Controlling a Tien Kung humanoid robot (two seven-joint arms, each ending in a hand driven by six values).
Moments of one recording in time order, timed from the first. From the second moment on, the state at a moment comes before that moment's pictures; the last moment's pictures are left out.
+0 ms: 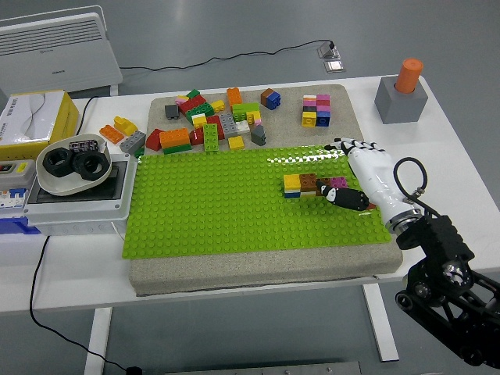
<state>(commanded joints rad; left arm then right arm) -0.07 0.06 -1.47 -0.18 1.80 0.13 0.13 0.29 -0.26 0.82 1.45 -2.15 -0.36 -0.27</state>
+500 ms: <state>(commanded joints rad) -0.07 0.07 -1.45 -0.18 1.79 0.13 0.13 0.37 -0.22 0.74 1.30 -2.15 -0.34 -0.26</state>
